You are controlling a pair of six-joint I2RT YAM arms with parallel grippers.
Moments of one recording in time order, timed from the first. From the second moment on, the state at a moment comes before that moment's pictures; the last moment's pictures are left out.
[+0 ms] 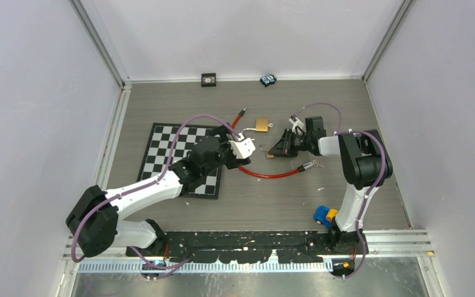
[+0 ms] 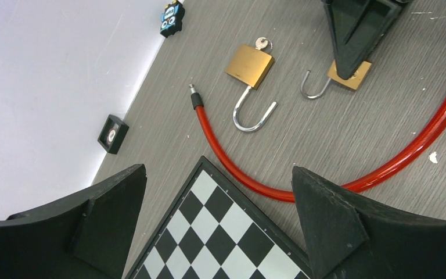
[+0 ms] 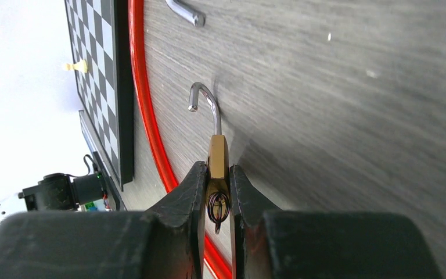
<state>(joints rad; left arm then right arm) -0.82 1.28 0.74 0.27 -0.13 0.64 0.15 1.88 0.85 0.19 -0.82 0.47</state>
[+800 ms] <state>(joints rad) -0.82 1.26 0.74 0.23 -0.09 0.63 0.13 2.02 1.07 0.00 -0.96 0.37</state>
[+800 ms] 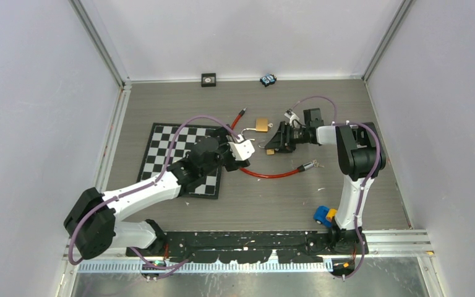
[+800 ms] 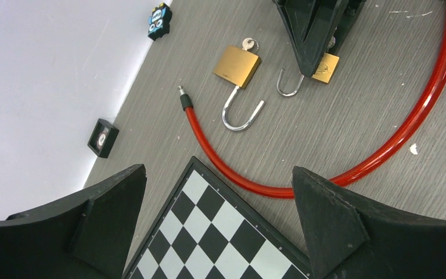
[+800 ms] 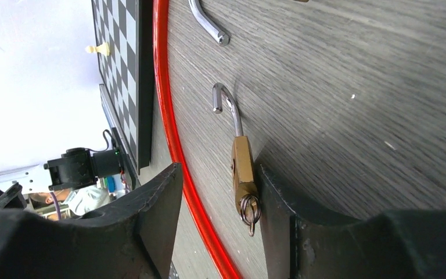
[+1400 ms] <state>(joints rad) -0.82 1.24 0.74 0.22 -0.07 0.63 0.15 1.96 1.16 -0.23 -0.76 0.34</state>
